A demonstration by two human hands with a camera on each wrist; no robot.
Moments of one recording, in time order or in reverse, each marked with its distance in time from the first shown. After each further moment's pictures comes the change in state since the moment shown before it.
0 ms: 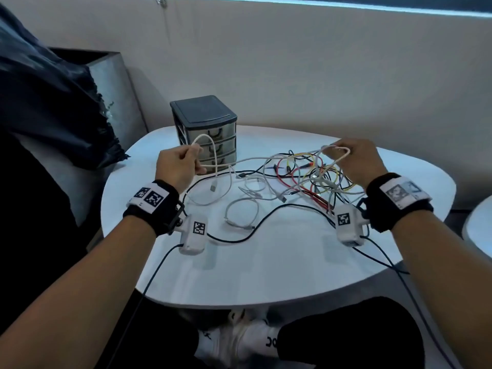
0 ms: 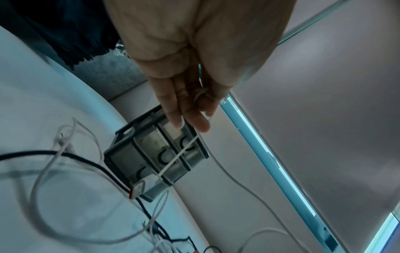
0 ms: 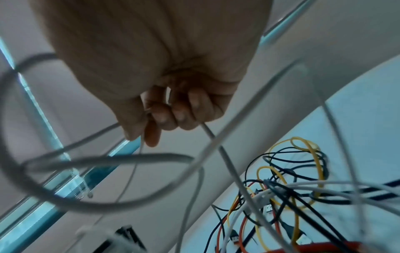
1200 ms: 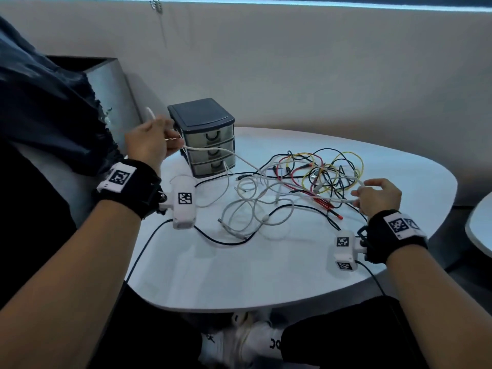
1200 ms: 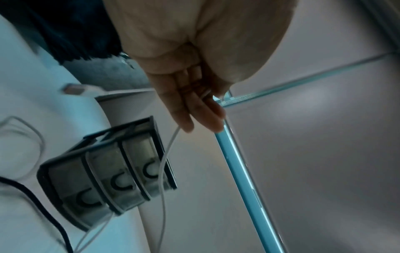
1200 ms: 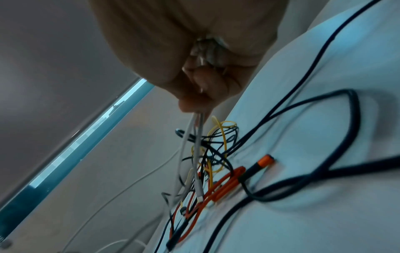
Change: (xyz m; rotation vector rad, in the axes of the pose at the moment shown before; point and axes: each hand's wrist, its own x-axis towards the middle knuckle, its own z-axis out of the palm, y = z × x) left_hand 0.027 0.045 -0.023 -0.366 0.179 -0.116; right_hand -0.043 0.072 0.011 0.299 0.463 0.692
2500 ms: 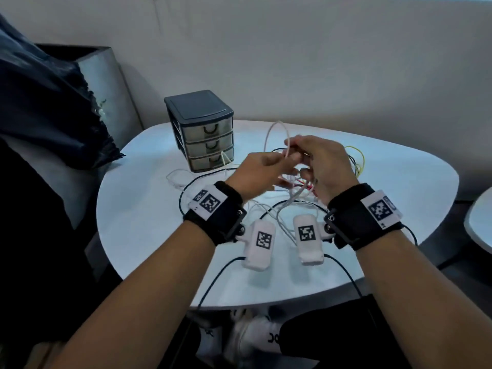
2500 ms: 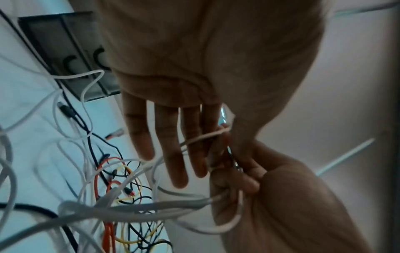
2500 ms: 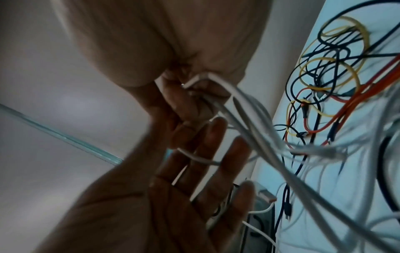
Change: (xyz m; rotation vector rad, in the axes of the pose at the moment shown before) left_hand -0.115 -0.027 0.097 0.360 -0.819 -0.058; right_hand -0.099 -0.086 0.052 0.370 -0.653 -0.218
